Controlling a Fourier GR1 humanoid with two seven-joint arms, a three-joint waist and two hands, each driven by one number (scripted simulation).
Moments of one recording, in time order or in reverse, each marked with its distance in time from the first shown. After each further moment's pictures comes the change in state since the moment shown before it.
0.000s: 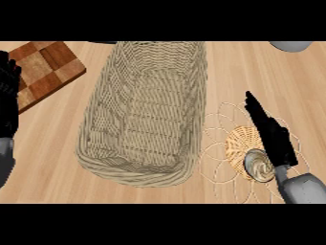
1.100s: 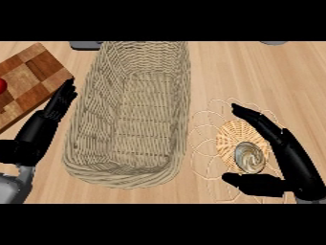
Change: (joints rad) left arm 0.109 0.002 -0.195 -0.154 -0.022 -0.283 0.021; right arm 0.104 -0.125 0.066 -0.432 0.377 0.009 -0.082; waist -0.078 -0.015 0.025
